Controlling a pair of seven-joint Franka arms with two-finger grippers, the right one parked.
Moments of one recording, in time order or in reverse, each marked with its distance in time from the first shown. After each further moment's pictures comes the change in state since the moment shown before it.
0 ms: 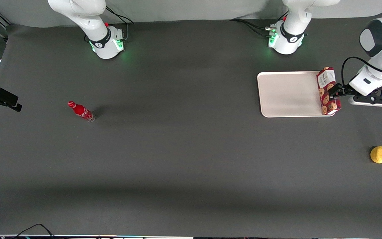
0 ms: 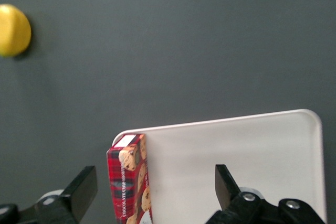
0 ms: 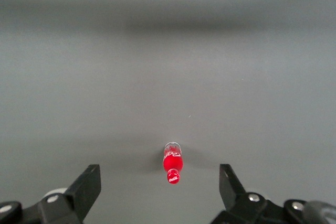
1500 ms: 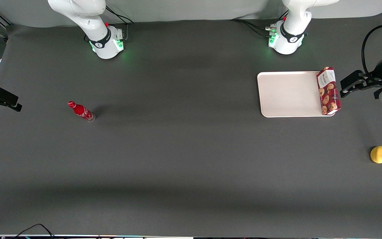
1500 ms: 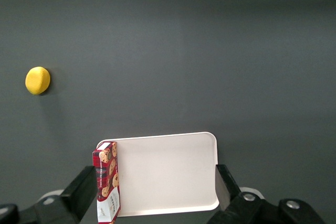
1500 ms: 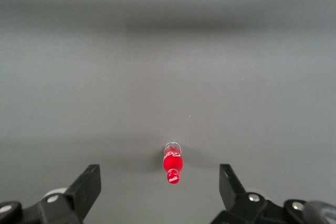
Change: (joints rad) arm 0.099 0.252 -0.338 0.944 -0.065 -0.718 -0.235
